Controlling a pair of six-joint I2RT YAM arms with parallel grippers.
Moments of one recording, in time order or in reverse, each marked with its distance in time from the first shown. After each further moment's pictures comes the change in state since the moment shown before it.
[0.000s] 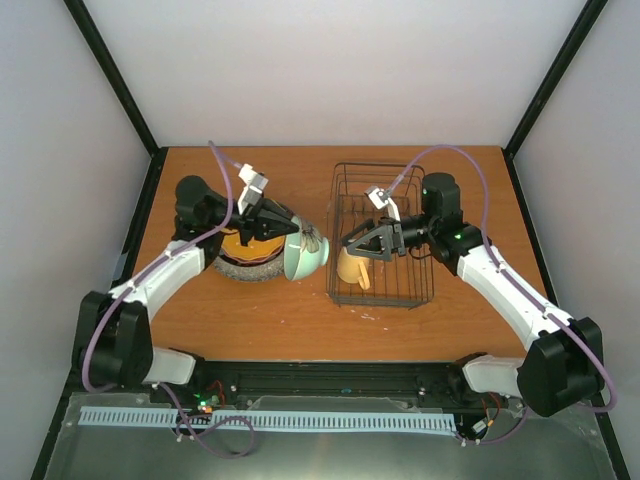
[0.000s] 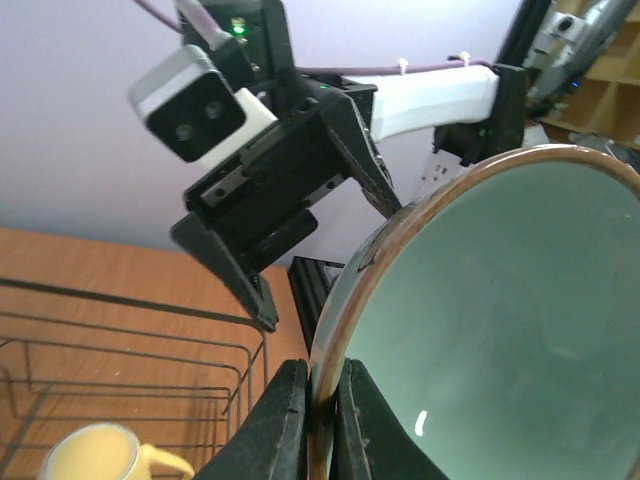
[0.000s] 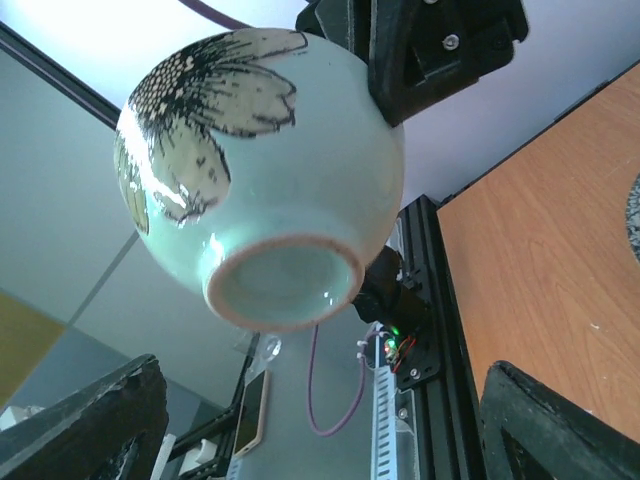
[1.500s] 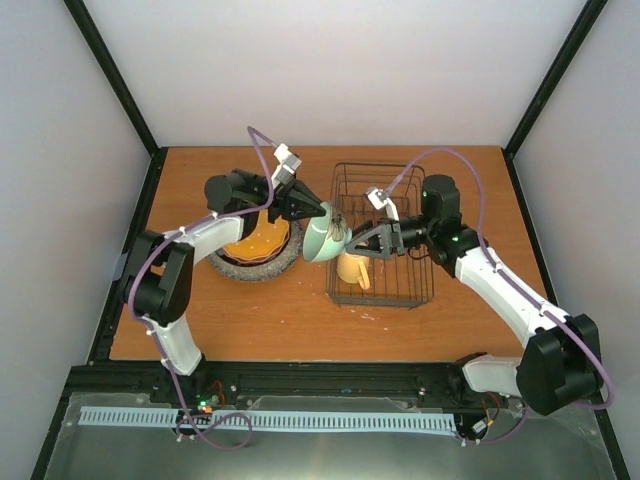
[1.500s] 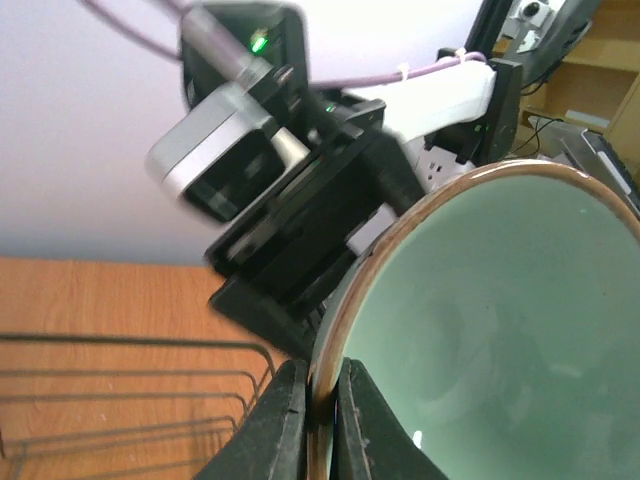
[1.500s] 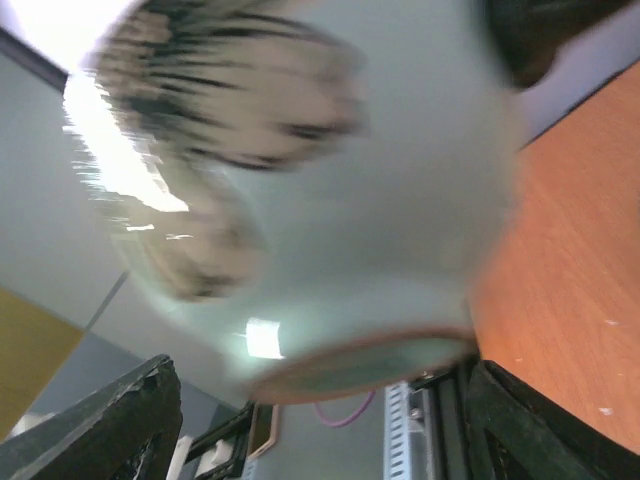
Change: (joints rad) left arm -0.142 0.469 0.304 0.800 0.053 -0.654; right arm 0.003 0.015 -0.039 0.147 -0.038 0.132
